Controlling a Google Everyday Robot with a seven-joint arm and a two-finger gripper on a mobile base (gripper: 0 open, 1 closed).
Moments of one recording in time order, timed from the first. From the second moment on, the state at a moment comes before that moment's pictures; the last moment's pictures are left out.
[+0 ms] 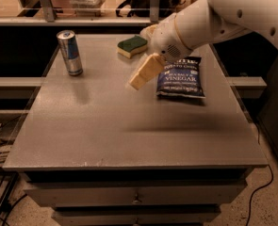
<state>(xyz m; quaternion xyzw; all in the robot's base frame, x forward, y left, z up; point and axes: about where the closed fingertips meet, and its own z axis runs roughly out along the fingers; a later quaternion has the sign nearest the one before) 0.581 0.011 0.943 -0.61 0.66 0.18 0.39</state>
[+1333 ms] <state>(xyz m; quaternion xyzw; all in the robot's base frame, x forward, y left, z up) 0.631 0.093 0.930 -0.58 0.63 0.26 0.44</state>
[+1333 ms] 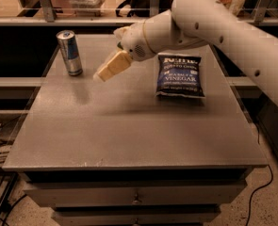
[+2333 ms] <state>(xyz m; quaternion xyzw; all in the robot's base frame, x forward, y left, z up) 0.670 0.170 0.915 -0.57 0.60 0.34 0.45</state>
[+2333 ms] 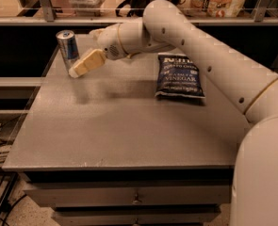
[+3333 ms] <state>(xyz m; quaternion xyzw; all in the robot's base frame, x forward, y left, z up) 0.682 0.229 0.911 -0.60 0.57 0.36 0.44</state>
